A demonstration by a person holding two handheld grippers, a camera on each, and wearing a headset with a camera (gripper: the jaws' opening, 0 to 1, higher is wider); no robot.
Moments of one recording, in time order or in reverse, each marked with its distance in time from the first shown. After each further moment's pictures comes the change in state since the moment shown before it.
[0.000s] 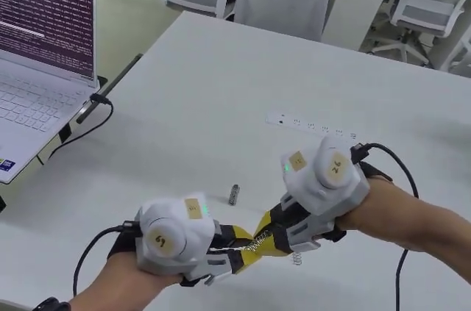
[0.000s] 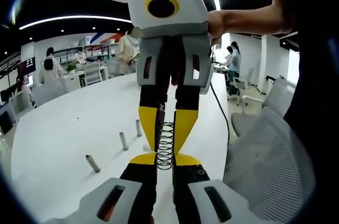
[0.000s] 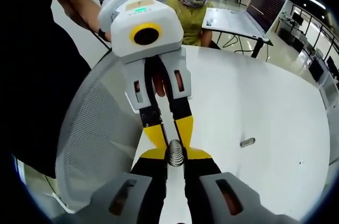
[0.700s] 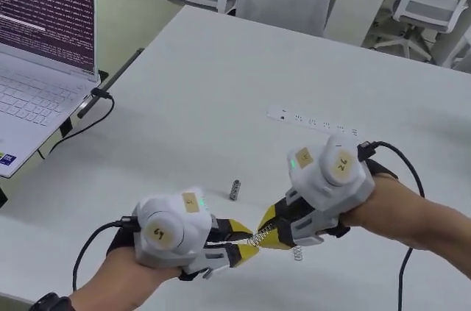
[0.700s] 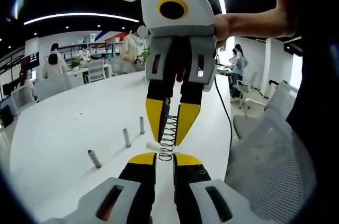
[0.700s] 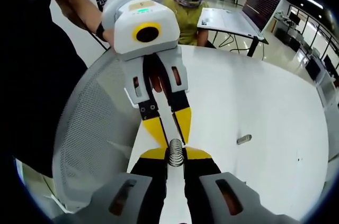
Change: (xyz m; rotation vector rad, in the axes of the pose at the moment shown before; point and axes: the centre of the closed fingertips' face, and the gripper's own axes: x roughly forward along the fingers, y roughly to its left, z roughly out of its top) left arm -0.003 0.008 -0.006 -0.040 -0.003 0.027; right arm -0.004 -0.008 -0.009 0.016 -0.005 -0.030
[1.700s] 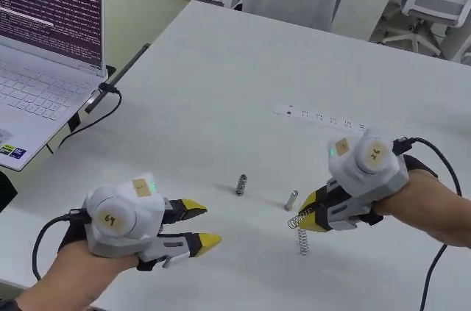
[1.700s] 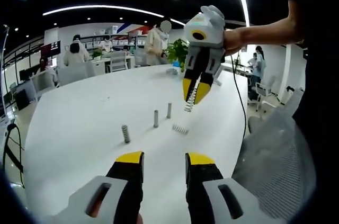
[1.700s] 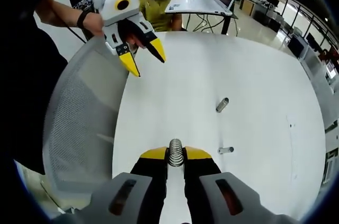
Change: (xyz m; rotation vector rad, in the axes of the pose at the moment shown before) left arm -0.061 0.043 -0.032 -0.091 0.047 0.169; right arm -0.020 -0.036 -0.058 0.149 0.054 -0.122
